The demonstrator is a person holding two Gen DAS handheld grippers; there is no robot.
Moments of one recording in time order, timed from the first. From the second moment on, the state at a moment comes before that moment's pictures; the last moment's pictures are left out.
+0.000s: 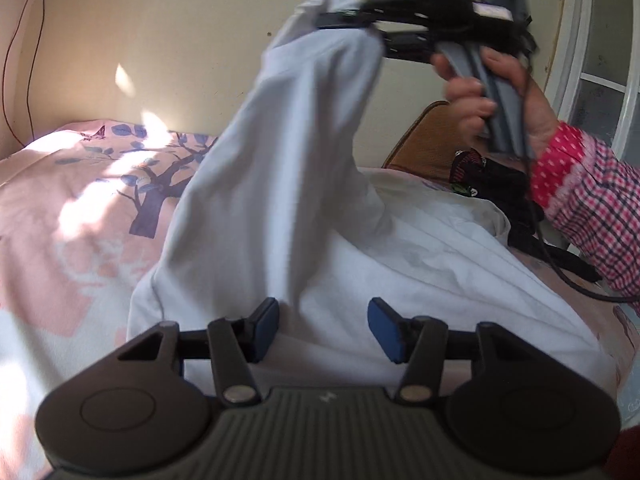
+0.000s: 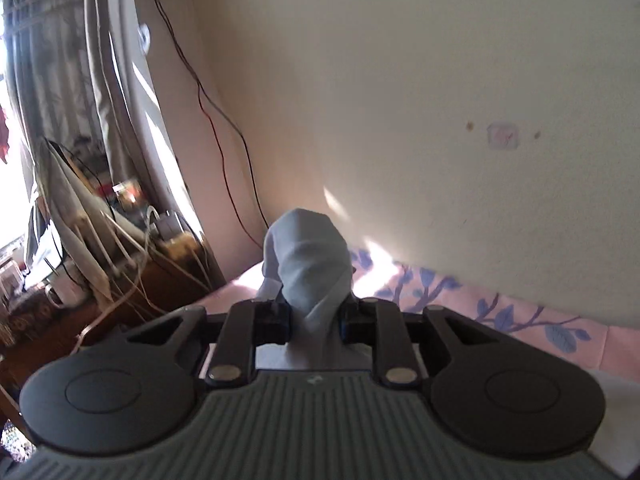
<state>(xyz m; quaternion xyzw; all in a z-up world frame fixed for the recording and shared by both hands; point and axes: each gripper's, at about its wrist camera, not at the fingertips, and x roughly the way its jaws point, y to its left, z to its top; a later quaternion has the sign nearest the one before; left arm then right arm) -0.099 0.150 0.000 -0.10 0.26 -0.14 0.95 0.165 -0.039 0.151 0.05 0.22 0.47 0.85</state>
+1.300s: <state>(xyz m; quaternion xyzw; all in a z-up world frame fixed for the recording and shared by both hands) -0.094 0.186 0.015 -0.19 0.24 -0.12 0.95 0.214 0.226 0.188 -0.01 0.29 0.49 0.82</state>
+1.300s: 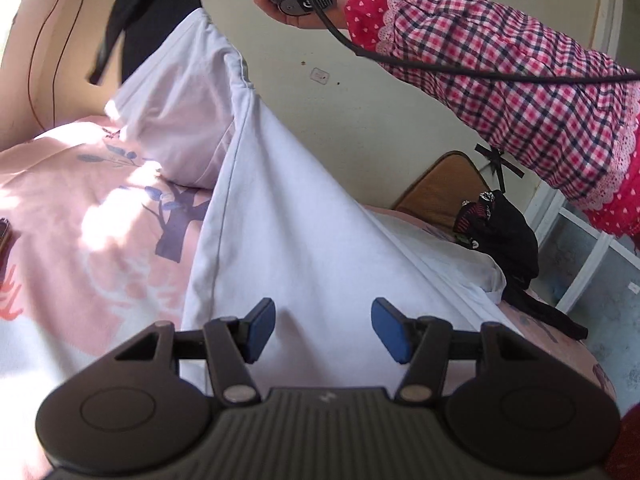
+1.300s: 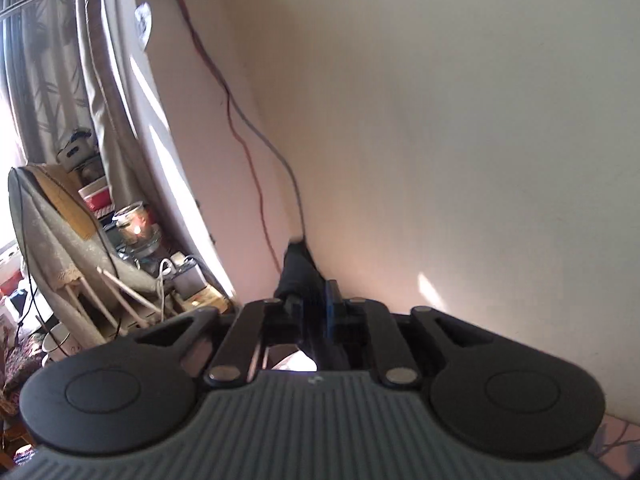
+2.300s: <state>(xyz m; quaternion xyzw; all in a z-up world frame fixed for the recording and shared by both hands) 0.242 0.186 0.014 0.07 0.44 -0.06 0.89 0.305 -0.076 0.002 -0.12 0.41 0.30 0.85</state>
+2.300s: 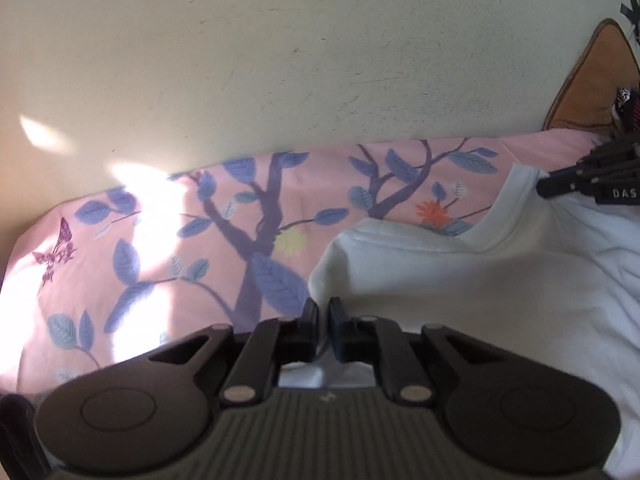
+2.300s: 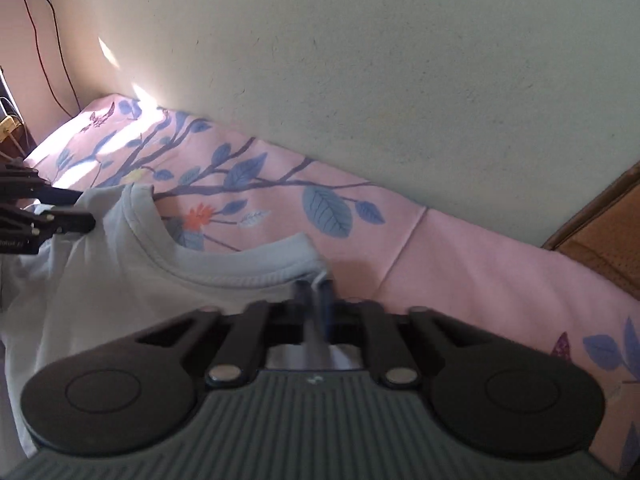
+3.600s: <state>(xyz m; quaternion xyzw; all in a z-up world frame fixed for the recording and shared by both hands) -0.009 0.137 0.020 -0.05 0.28 0.04 0.96 0.146 -0.143 0.057 0.07 0.30 0.16 0.94</state>
